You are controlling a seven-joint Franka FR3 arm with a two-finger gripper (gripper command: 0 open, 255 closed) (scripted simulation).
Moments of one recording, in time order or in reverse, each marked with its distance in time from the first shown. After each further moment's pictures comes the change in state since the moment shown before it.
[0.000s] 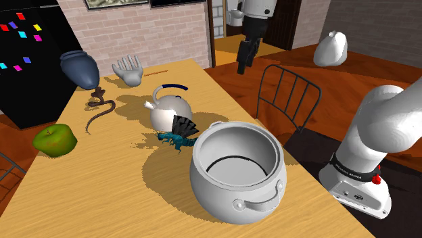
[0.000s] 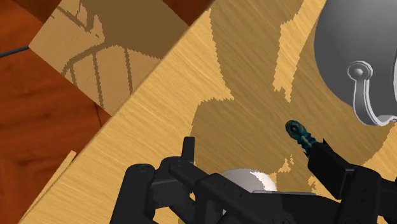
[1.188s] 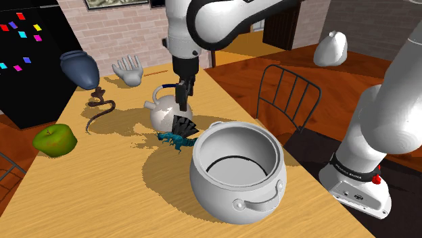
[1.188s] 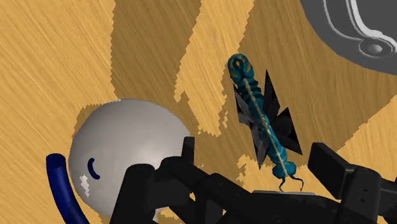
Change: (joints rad) arm 0.134 0.520 0.260 0.334 -0.150 0.202 0.076
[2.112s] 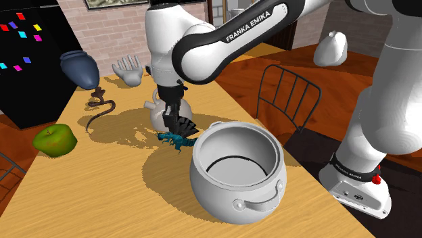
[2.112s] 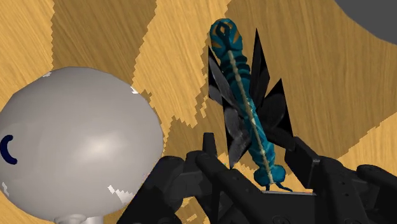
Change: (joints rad) arm 0.053 0.183 0.046 0.059 -0.114 0.104 0.054
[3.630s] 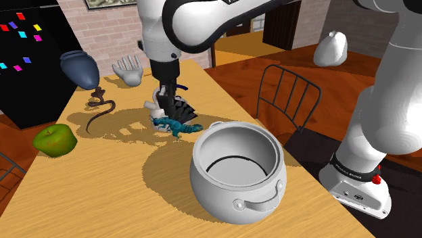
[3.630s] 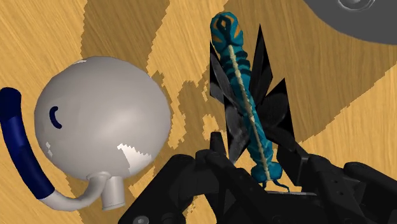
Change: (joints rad) arm -0.002 -0.037 0.003 0.129 0.024 -0.162 -0.020
